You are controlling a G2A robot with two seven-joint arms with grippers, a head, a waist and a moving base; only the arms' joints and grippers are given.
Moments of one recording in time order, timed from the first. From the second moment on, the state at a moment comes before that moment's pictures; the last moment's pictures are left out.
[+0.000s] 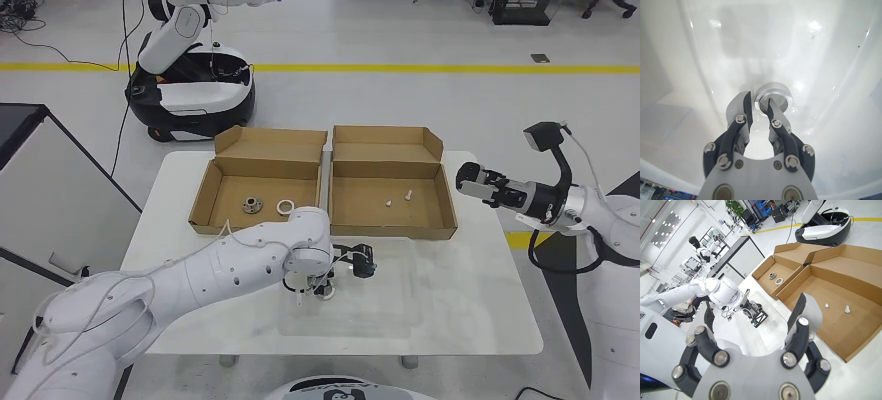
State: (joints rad) left arm 0.60 -1.23 -0.17 -1.53 0.66 -0.44 -1.38; right arm -1.40 -1.03 1.82 -1.79 0.17 -0.34 1.30
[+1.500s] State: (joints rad) left arm 0.47 -1.11 -0.33 -1.85 0.46 -0.33 -1.49; right arm -1.40 -1.03 1.82 -1.79 0.17 -0.34 1.30
